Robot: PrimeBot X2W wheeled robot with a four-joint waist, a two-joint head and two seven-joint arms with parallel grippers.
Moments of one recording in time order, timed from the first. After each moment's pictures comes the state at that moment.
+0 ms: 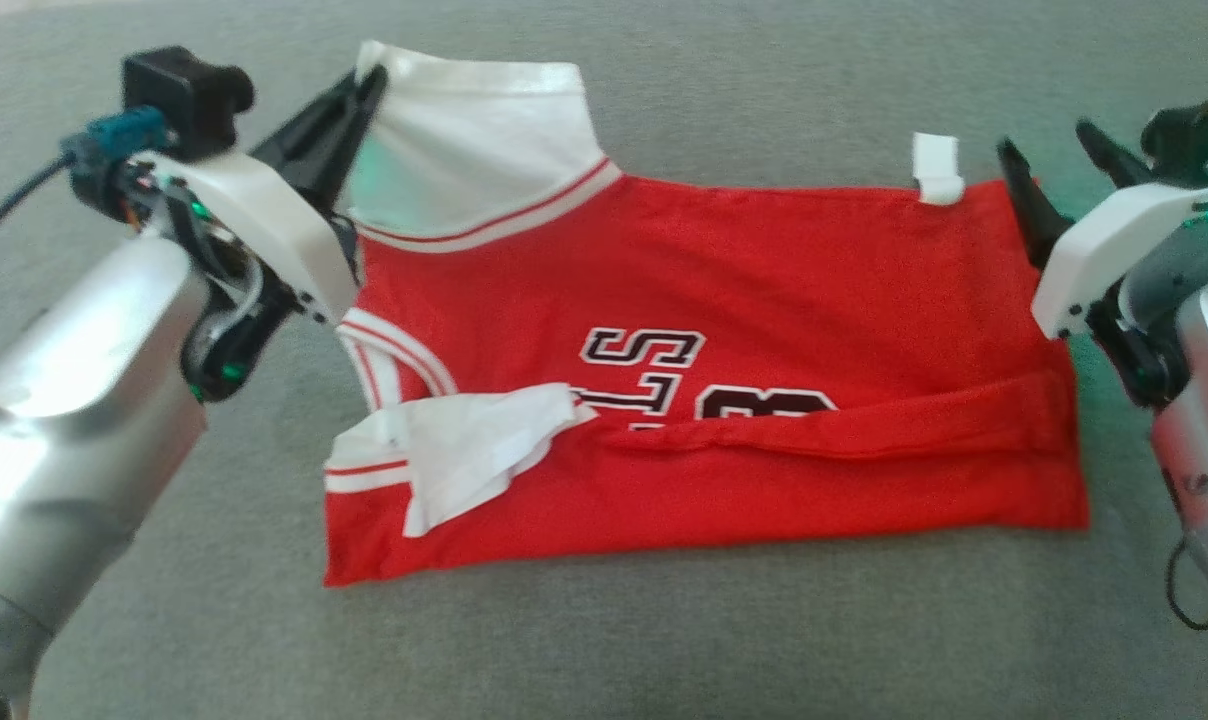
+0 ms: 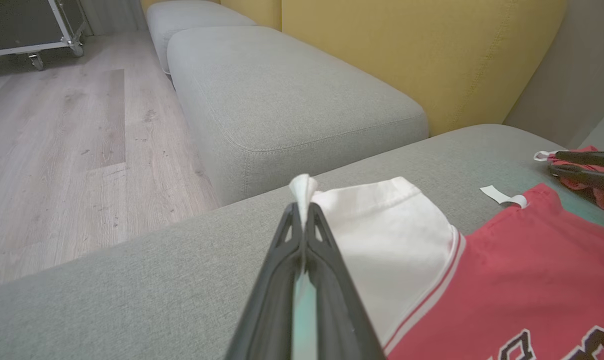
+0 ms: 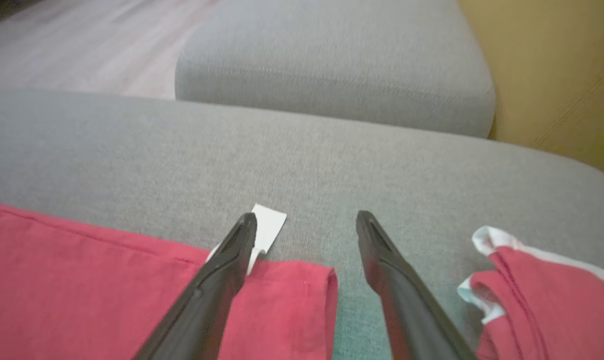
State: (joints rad) left arm -0.99 0.49 -0.98 0.52 -0.95 -0.13 0.01; right arm -0.71 -0.37 0.31 0.68 0.37 0.13 0.15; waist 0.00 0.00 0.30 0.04
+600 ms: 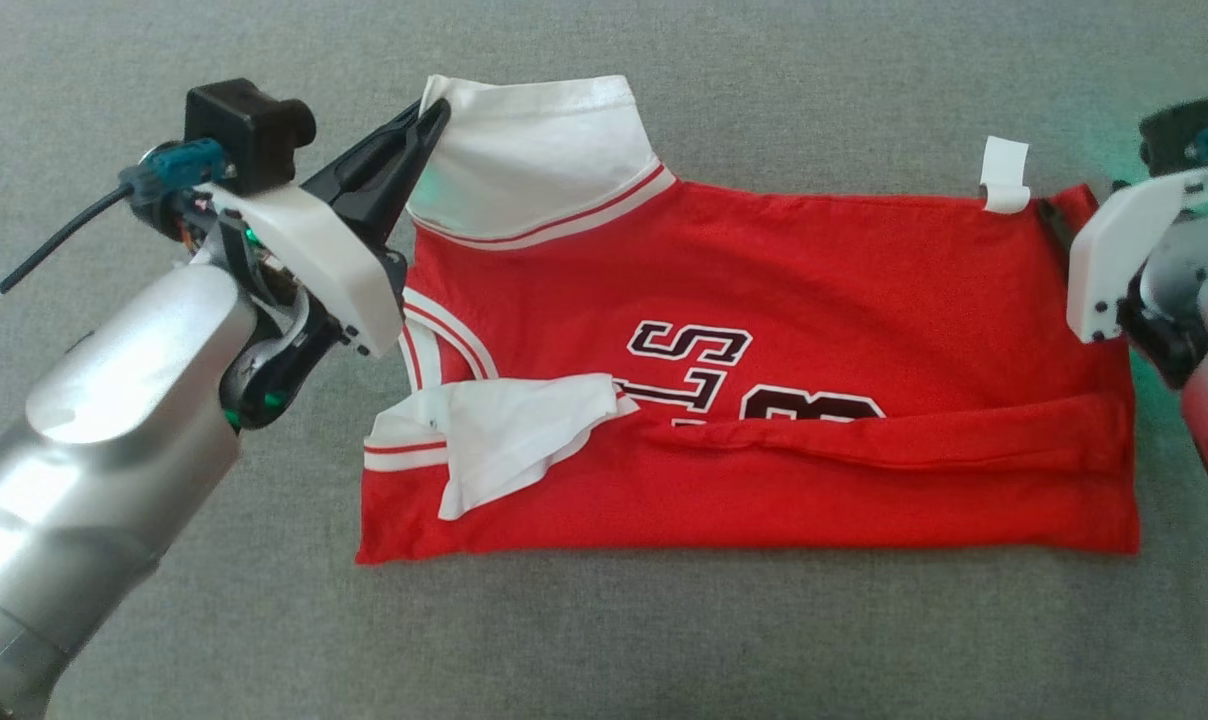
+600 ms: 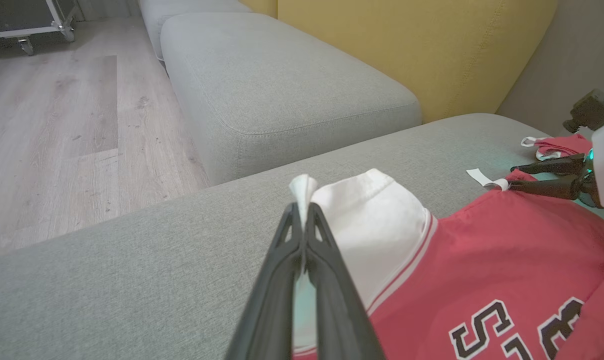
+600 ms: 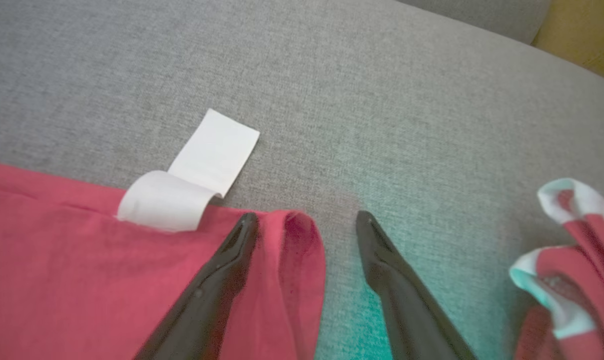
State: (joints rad) left arm -0.96 0.49 -1.01 0.42 -0.95 -0.11 0.03; right arm -0.86 -0.40 0.45 1.00 0.36 0.13 0.29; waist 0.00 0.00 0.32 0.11
